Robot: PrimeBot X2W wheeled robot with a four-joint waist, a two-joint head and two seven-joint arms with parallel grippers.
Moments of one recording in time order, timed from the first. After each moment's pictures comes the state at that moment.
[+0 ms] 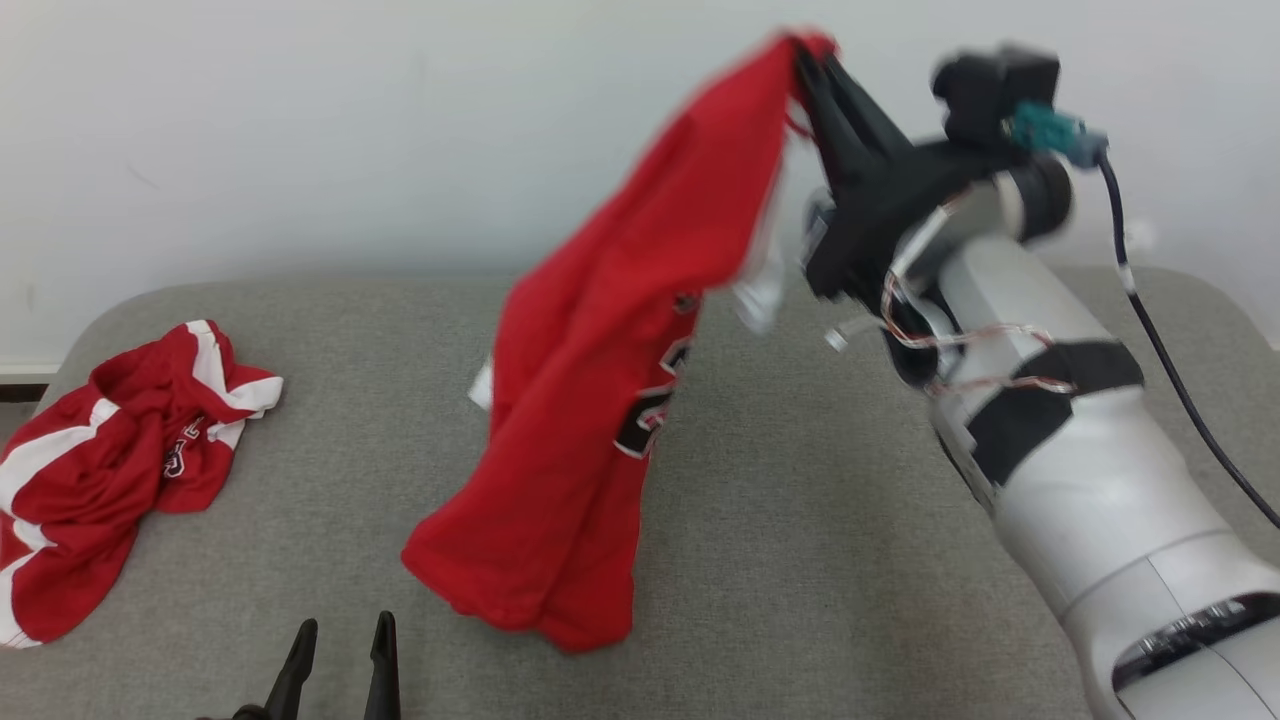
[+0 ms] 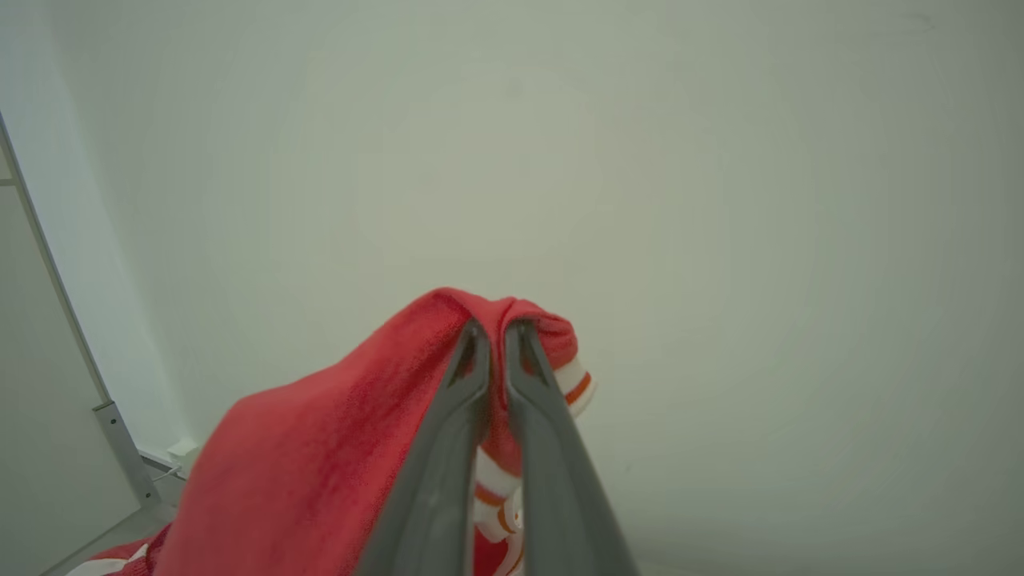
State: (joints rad) left arm 0.06 0.08 -0.05 0.18 -0.28 -0.06 -0.26; right arm -1.11 -0.07 0.47 0.94 0.60 0.13 -0.18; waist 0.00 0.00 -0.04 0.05
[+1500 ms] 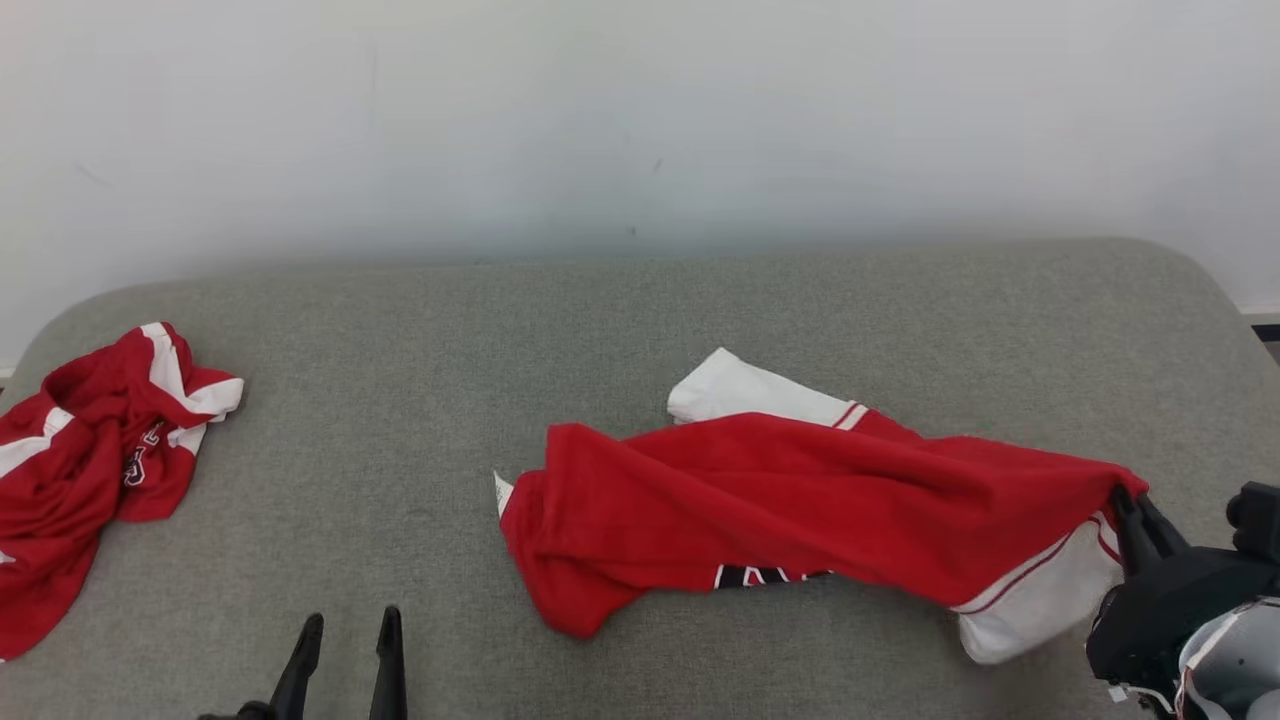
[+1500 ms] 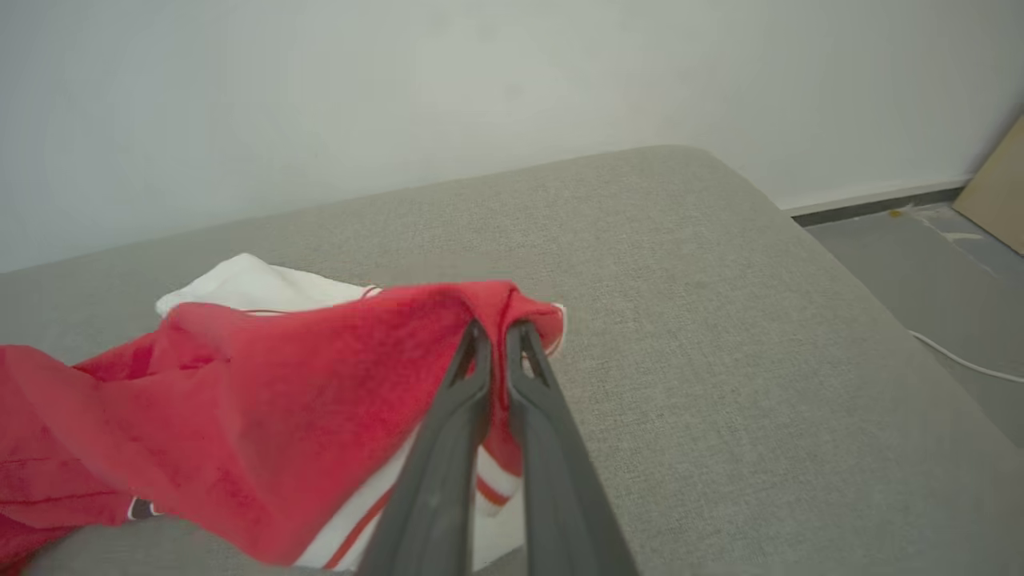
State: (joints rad) left arm 0.08 0.07 -0.04 0.16 -0.27 -0.07 -0.26; right arm -0.10 -0.06 -0.24 0.01 0.16 0.13 0.40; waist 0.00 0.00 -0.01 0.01
